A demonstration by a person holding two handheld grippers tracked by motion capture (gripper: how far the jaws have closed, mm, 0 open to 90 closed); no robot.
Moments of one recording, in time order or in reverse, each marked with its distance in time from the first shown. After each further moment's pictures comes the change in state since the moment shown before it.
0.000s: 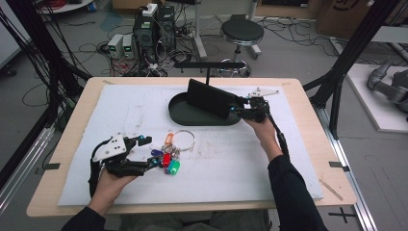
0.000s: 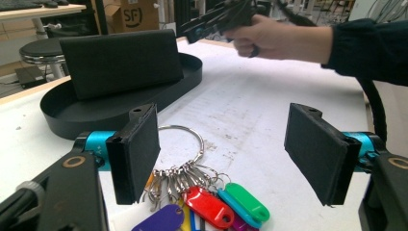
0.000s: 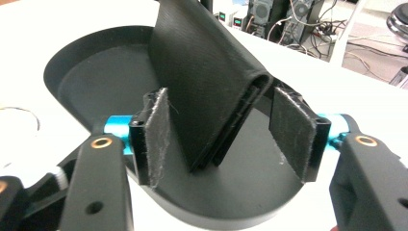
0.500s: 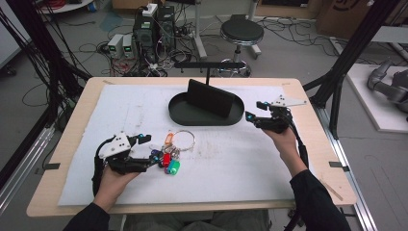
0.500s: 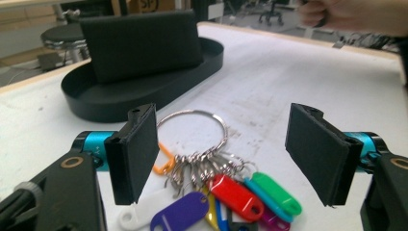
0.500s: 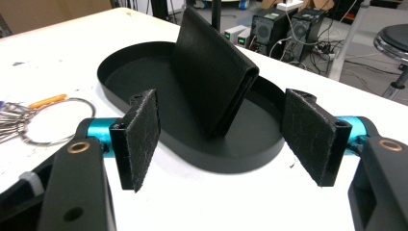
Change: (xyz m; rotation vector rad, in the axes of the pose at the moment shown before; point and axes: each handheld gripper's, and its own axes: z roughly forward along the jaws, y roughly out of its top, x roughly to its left) left arm 0.008 -0.011 0.010 0.065 0.087 -0.006; right arm 0.005 -0.015 -0.080 -0.082 0.019 -0.005
